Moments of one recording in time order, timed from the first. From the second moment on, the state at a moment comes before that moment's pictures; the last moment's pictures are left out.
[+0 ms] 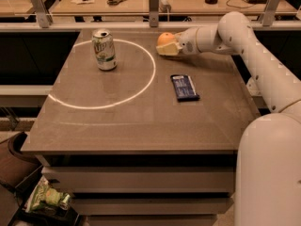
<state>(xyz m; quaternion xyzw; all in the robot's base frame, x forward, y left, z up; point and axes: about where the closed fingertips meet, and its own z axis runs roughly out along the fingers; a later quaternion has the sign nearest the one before) 0.823 -0.077 0.827 -0.41 0.73 0.24 0.49</state>
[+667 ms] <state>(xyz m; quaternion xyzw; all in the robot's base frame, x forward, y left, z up) 0.823 -0.077 0.828 -0.41 0.73 0.24 0.49</state>
